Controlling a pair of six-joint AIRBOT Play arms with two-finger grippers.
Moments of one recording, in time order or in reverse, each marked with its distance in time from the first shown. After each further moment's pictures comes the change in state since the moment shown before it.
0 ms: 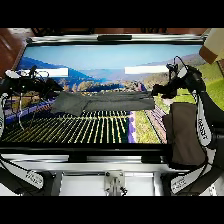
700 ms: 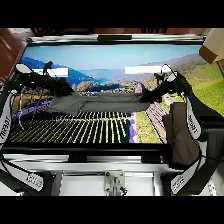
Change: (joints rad) left arm -0.172 0.037 0.023 -0.016 -0.103 0.023; right arm 0.060 -0.102 0.009 0.227 0.057 -0.015
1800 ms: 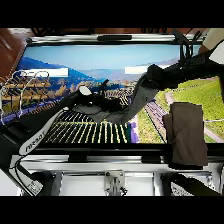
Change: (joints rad) left arm -0.542 -0.029 -0.175 -0.320 0.413 0.063; right arm 0.170 0.649 0.007 0.047 0.195 0.209
